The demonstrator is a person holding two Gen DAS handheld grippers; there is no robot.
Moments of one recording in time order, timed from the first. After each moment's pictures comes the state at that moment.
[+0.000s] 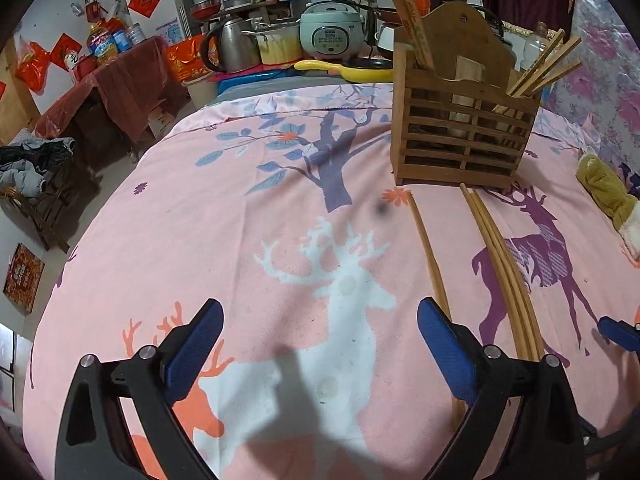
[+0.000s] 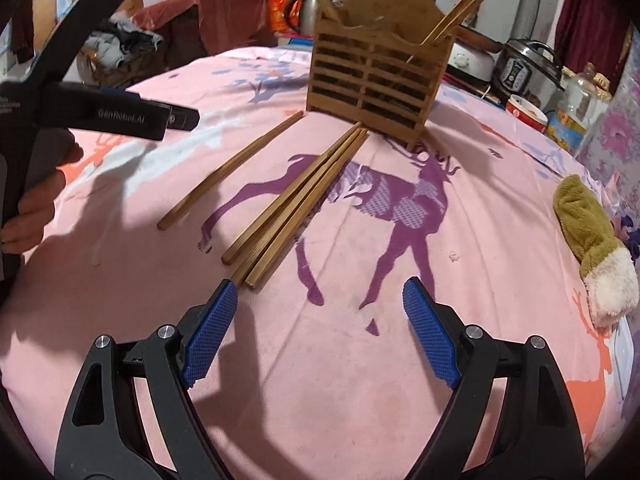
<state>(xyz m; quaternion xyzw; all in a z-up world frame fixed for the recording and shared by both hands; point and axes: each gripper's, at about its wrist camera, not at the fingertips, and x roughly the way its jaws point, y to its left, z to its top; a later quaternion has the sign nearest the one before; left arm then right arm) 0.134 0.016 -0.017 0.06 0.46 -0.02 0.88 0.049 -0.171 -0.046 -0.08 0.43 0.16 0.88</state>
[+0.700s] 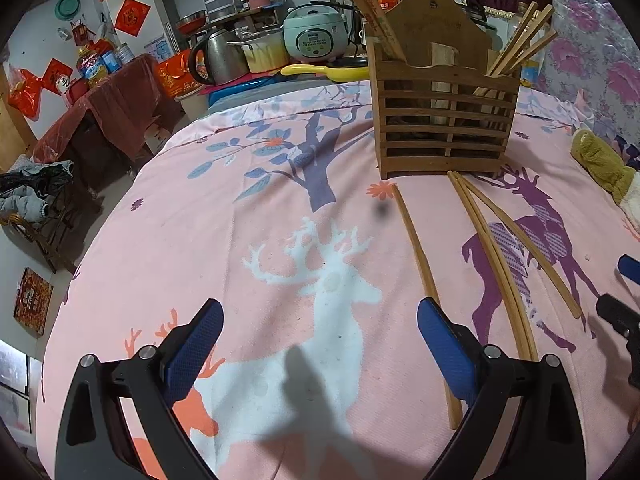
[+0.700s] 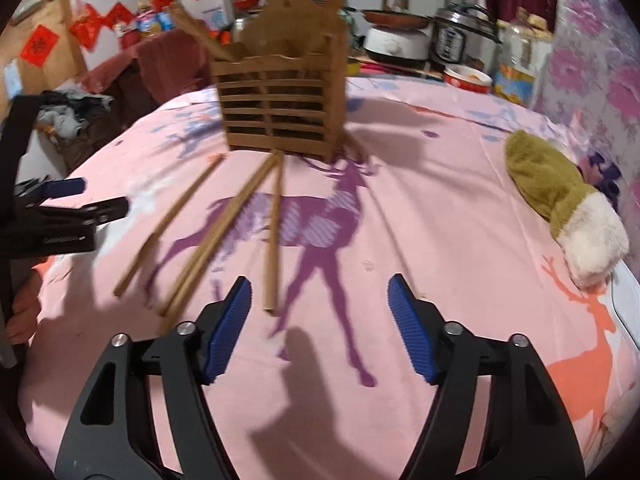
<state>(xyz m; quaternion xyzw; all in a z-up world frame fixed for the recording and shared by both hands) 0.130 0.000 -0.021 0.10 0.46 -0.03 0.88 0.066 -0.224 -0.037 0.03 0.42 0.10 0.90</state>
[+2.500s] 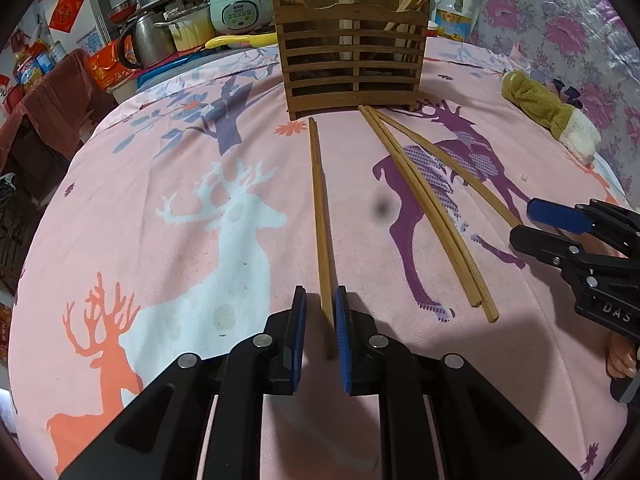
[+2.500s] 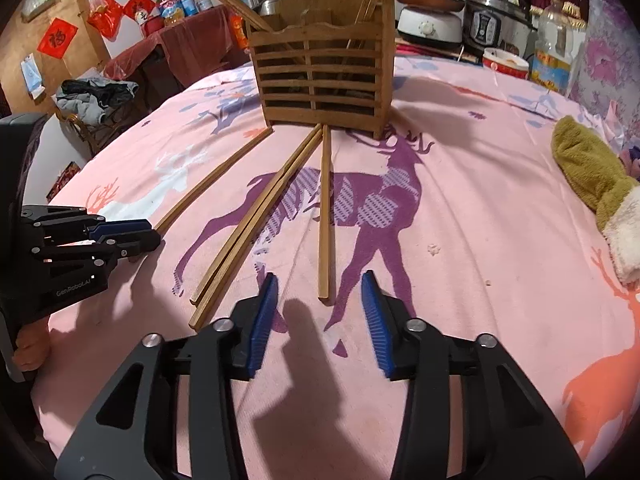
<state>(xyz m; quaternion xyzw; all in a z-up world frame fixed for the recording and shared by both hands) 0.097 -0.019 -0.047 0.11 0.51 -0.15 0.84 0.073 -0.207 -0.052 0.05 0.45 0.14 0.88</state>
